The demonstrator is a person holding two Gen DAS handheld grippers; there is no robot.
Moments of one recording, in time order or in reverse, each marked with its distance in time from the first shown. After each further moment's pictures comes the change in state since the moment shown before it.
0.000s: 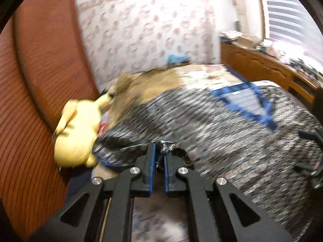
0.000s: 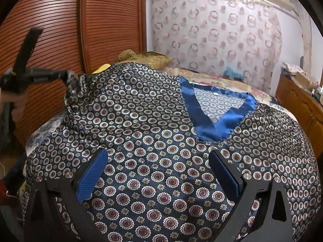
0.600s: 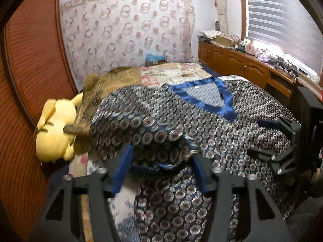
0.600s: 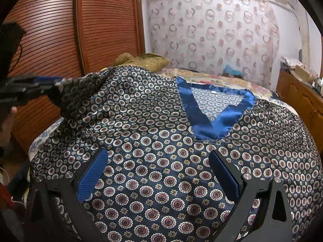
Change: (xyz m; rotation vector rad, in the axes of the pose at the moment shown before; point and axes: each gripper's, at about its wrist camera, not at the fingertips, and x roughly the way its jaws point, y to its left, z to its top) left arm -0.040 -0.043 -0.029 -0.026 0.028 -0.126; right arm -0.006 -0.008 -0.002 0.041 -0.007 0.023
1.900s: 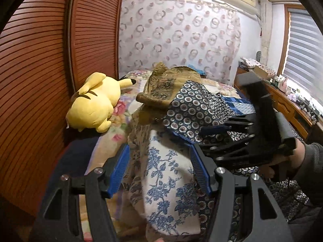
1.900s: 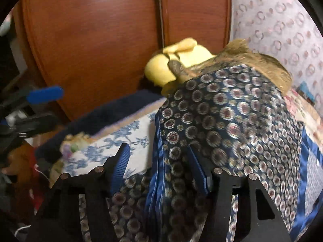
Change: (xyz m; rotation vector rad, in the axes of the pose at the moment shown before) left arm -0.055 0.092 -0.078 -0.294 -0.094 0.162; right arm 0.146 0.185 0.086 -0.372 0.277 0.397
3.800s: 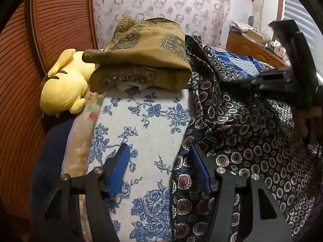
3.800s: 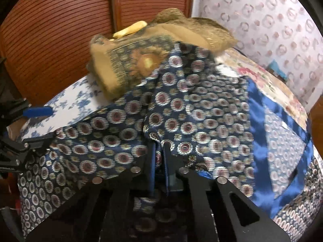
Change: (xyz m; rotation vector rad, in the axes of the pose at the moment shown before) left arm 0.103 -0.059 -0.026 0.120 0.227 -0.035; right arm -0.031 -0.098 -0.059 0.164 0.045 -0.230
